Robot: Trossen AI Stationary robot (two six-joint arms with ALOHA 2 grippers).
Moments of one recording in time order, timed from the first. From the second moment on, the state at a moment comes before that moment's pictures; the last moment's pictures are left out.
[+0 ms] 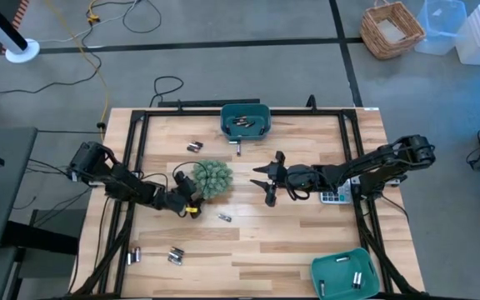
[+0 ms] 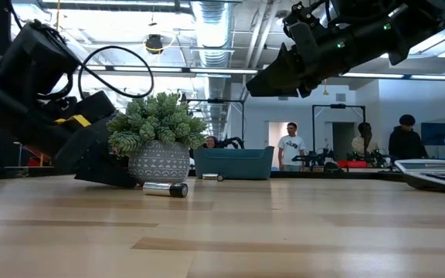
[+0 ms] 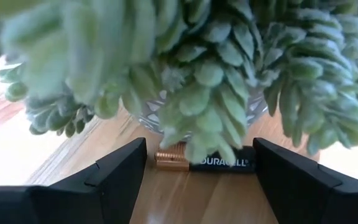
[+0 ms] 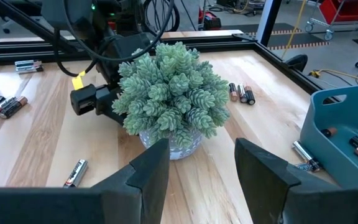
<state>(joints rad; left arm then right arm) -0.27 1.69 0.21 0.73 -0.66 -0.48 0.10 1.48 0.64 0.53 0.36 0.08</state>
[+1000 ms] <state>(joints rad) -0.37 1.68 0.21 0.71 -0.73 -0.59 0.10 1.48 0.64 0.53 0.36 0.09</state>
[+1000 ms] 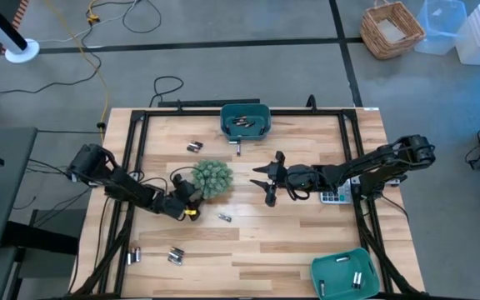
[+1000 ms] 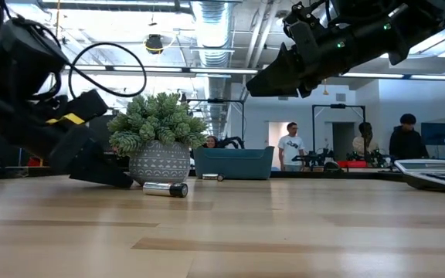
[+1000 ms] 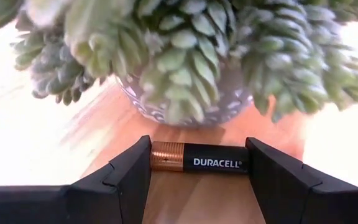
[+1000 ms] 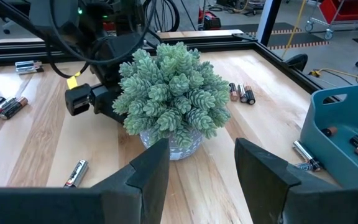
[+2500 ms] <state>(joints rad) 0.15 0.91 0.40 0.41 -0.14 -0.01 0.10 1.48 0.64 0.53 0.36 0.05</state>
